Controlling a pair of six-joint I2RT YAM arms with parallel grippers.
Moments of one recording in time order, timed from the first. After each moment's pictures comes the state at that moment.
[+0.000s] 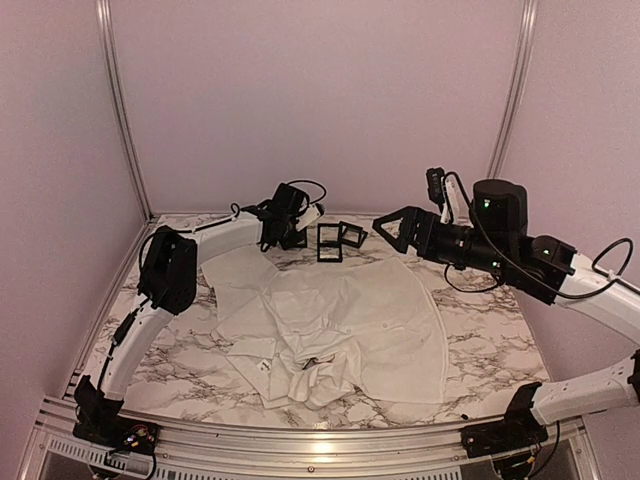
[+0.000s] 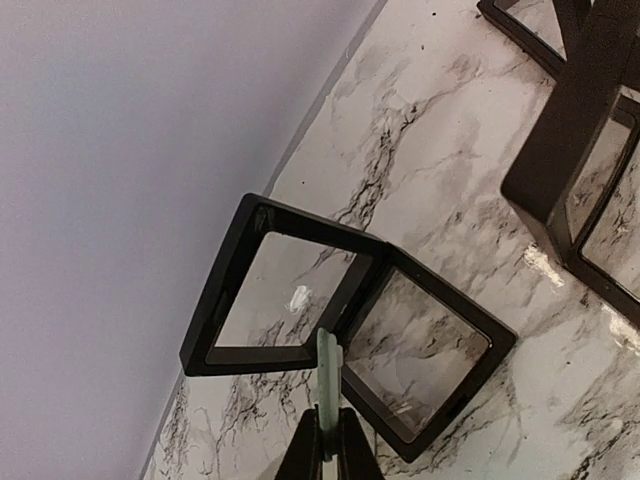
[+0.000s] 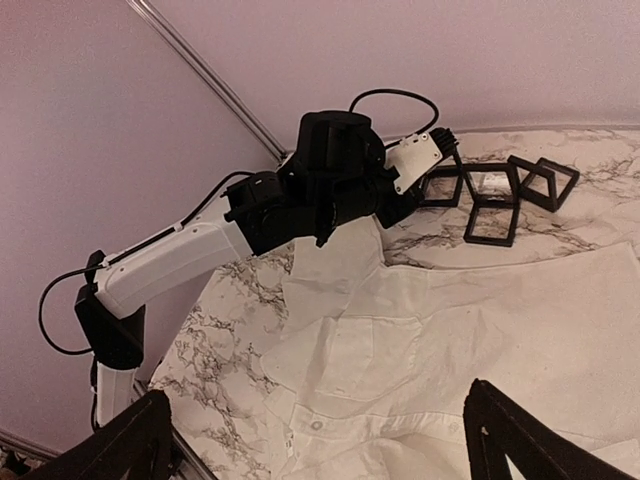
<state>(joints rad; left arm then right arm) -0.61 2.67 2.38 -0.39 -0.39 0.65 0.77 1.07 1.00 -0.21 -0.04 0.63</state>
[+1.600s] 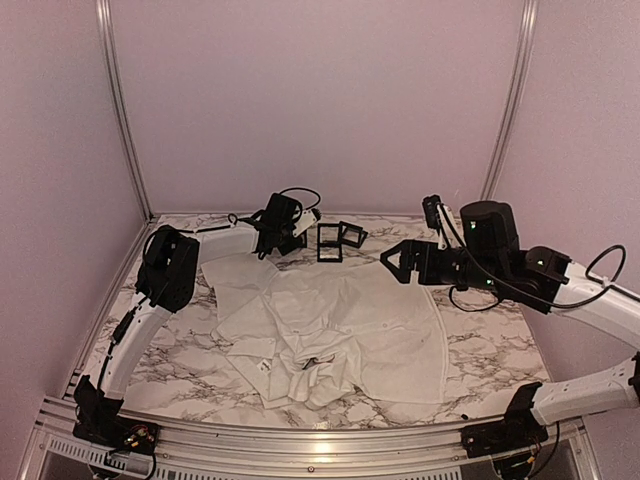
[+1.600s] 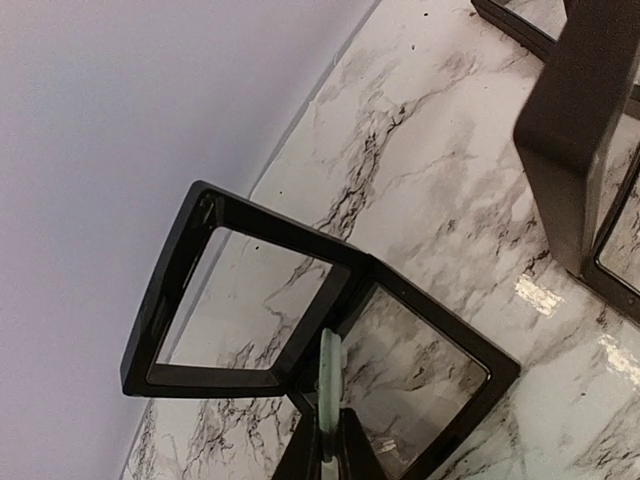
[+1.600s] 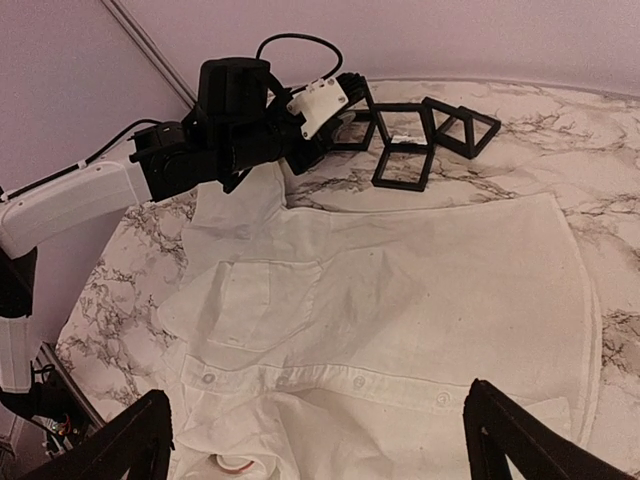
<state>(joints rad) -0.57 2.67 2.24 -0.17 -0.30 0.66 0.77 1.06 0.93 -0.35 0.08 0.52</state>
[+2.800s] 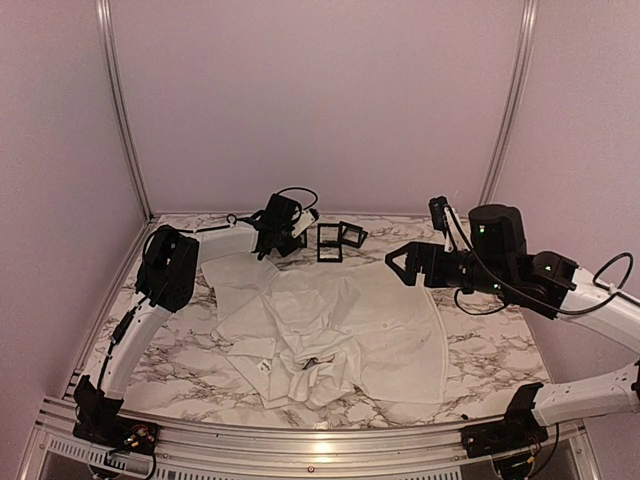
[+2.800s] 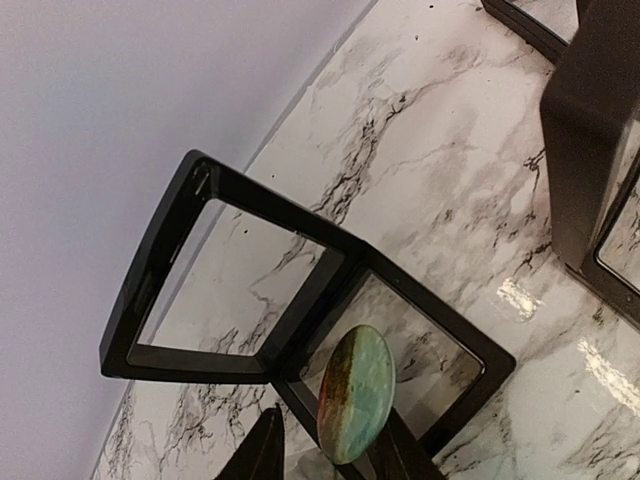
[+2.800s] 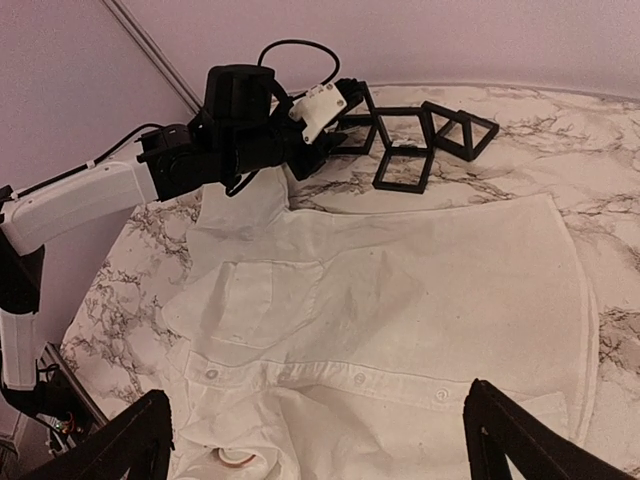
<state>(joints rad) -0.57 2.67 2.24 -0.20 -0.29 0.59 0.77 1.01 0.90 -0.35 0.08 0.52</state>
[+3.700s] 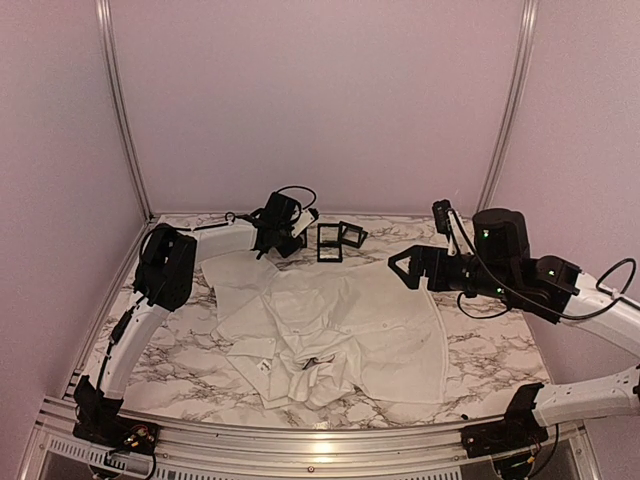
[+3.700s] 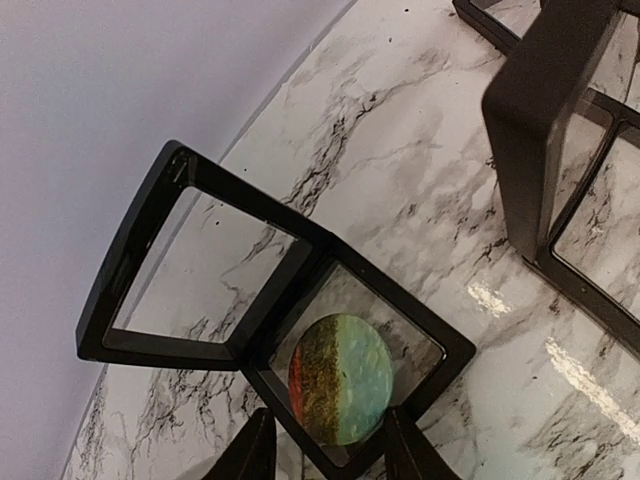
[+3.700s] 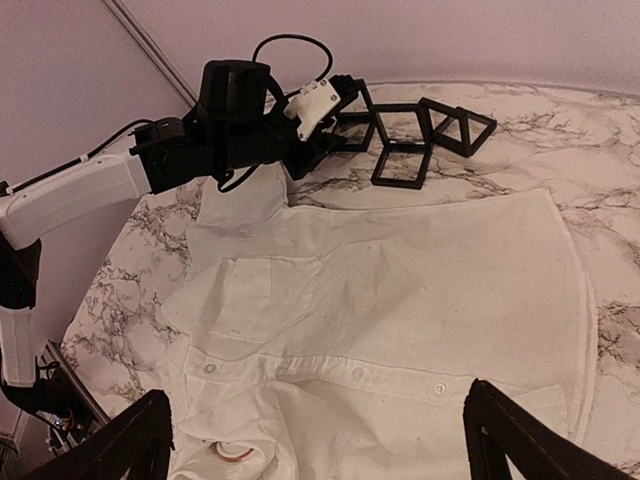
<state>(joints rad) -0.57 2.65 2.23 -0.25 -0.24 0.52 0.77 0.98 0.87 -0.35 0.08 0.52</state>
